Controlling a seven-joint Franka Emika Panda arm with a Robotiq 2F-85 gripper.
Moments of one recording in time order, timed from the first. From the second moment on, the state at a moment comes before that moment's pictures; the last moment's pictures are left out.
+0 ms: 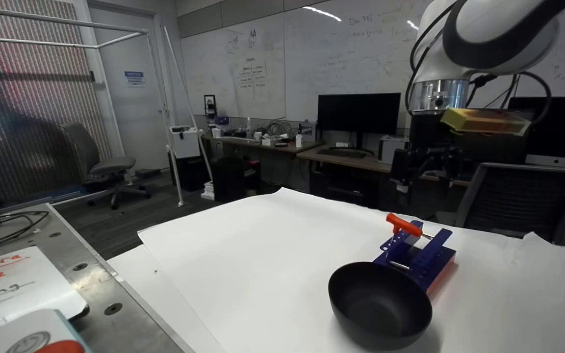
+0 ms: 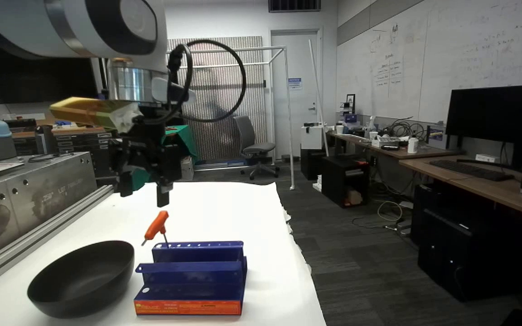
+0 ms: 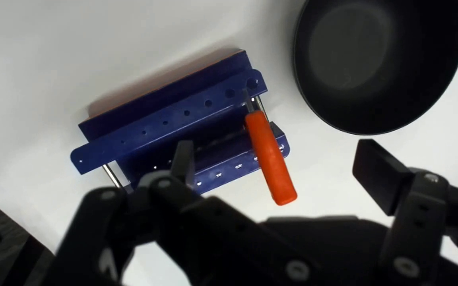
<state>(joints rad) -0.05 -0.10 0.04 -2.23 0.09 2.07 0.33</state>
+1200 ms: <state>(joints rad) -0.04 0.10 0.03 -2.15 0.09 2.12 0.30</state>
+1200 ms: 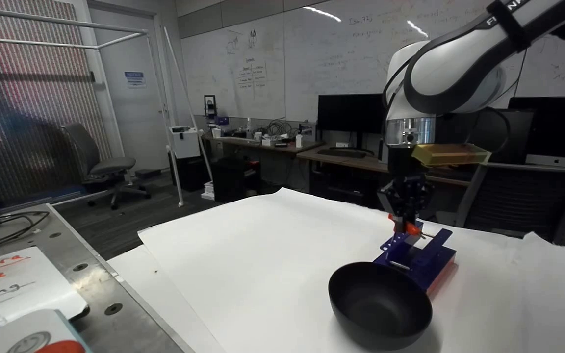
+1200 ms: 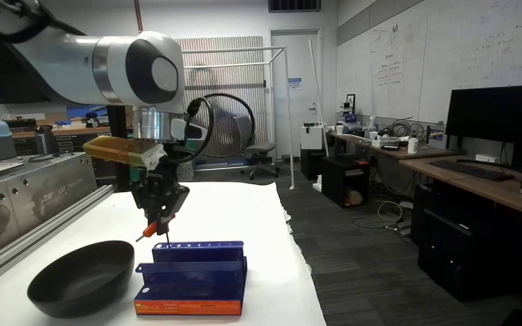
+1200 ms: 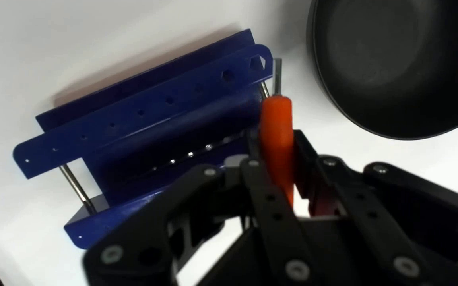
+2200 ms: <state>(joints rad) -0.02 -0.13 0.02 -2.04 0.34 1.73 0.29</state>
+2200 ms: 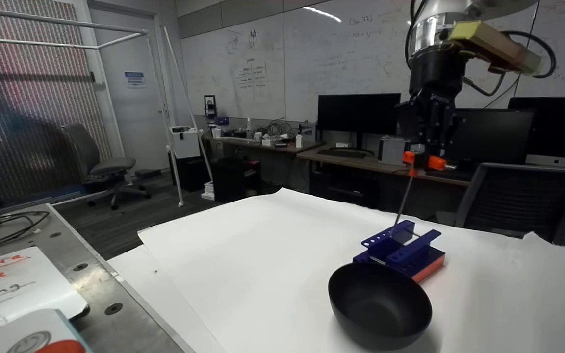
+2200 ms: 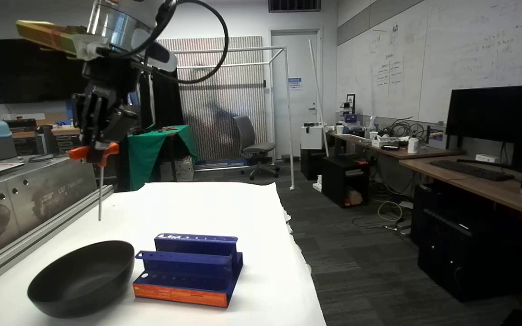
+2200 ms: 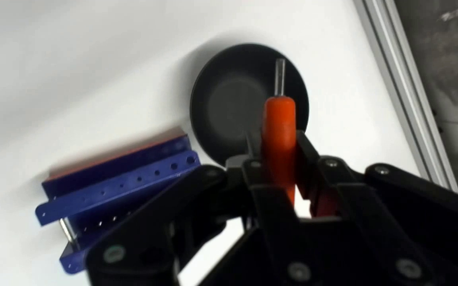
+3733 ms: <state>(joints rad) -0.02 0.03 0.00 -2.20 0.71 2.06 0.04</state>
